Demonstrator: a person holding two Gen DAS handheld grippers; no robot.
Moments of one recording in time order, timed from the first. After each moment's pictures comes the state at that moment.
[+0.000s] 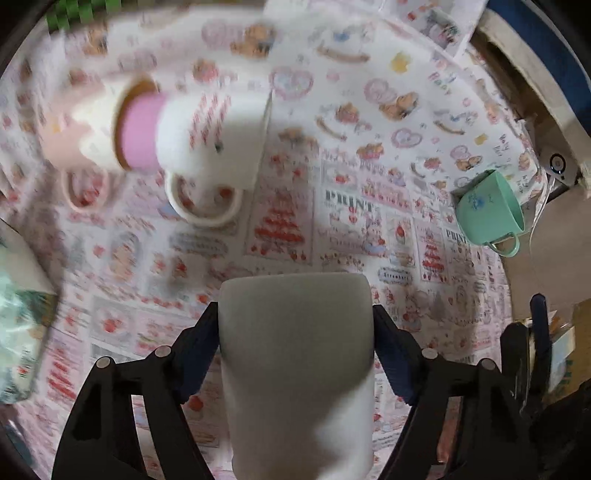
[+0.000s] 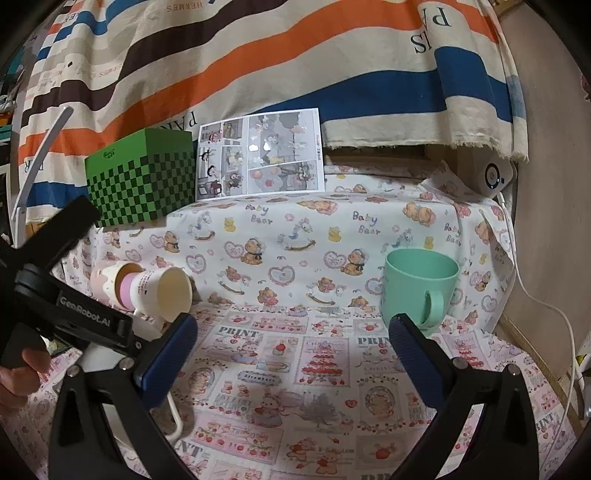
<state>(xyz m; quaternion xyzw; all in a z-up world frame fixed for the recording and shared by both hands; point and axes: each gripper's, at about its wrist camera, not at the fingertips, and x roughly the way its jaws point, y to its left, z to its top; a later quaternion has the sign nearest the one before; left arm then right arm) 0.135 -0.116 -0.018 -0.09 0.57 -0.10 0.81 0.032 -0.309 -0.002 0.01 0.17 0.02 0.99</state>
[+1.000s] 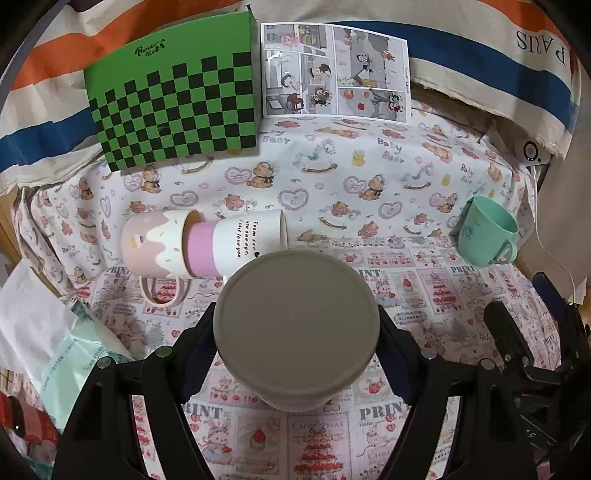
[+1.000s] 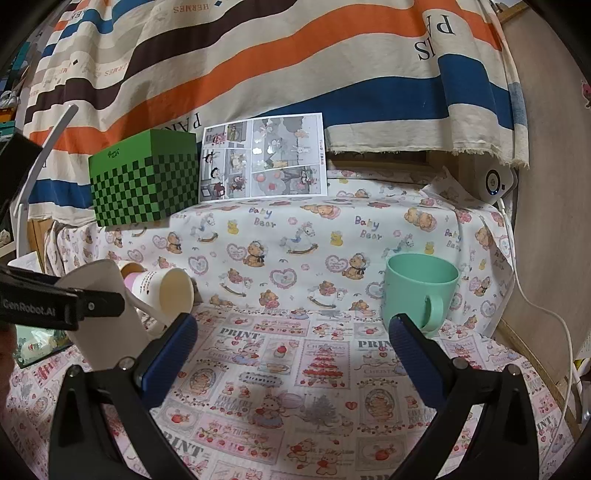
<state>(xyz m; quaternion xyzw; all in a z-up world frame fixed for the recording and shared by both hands) 0.086 -0.115 0.029 0.02 0.38 -0.07 0.92 0.031 -0.306 -0.002 0.01 0.16 0.02 0.99</state>
